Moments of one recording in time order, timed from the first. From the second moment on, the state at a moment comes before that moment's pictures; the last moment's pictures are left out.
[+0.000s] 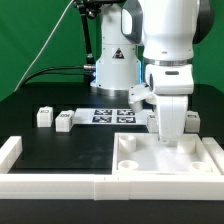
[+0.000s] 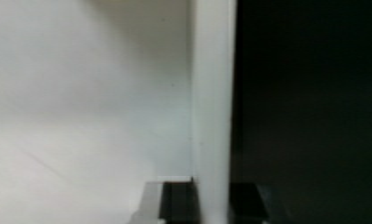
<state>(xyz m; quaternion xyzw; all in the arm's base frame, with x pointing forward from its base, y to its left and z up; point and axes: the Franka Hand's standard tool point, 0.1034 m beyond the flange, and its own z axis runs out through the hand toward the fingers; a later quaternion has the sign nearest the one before) 0.493 0.075 0.014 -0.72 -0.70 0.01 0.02</state>
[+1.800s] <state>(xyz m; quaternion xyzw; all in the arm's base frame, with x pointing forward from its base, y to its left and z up) 0.463 0.092 0.058 -0.77 -0.63 0.01 0.00</state>
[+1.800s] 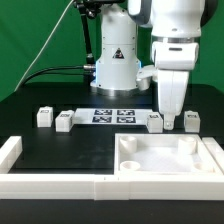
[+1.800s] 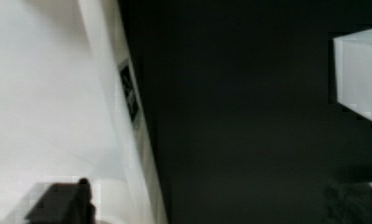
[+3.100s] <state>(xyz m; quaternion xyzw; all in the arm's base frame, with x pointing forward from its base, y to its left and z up) 0.427 0.142 0.050 -1.00 -0.06 0.01 0.02</state>
